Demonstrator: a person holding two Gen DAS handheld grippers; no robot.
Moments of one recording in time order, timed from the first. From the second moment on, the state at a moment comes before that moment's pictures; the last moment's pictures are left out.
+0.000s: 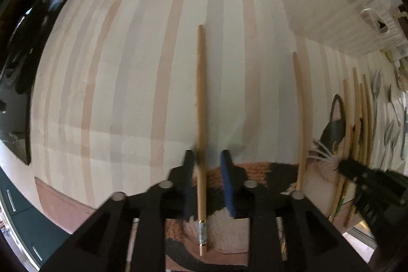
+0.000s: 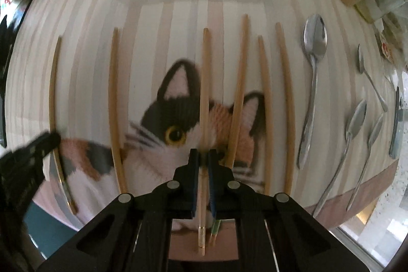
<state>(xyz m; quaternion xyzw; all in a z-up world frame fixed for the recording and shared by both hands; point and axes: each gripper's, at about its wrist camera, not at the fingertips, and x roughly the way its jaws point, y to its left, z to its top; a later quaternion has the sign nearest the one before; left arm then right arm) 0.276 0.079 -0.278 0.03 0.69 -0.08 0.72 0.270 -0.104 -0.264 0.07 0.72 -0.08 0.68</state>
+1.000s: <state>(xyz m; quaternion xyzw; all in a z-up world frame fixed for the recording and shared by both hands) 0.315 0.082 -0.256 0.06 0.68 -0.03 0.73 0.270 -0.102 -0.264 0.07 0.73 -0.09 0.68</state>
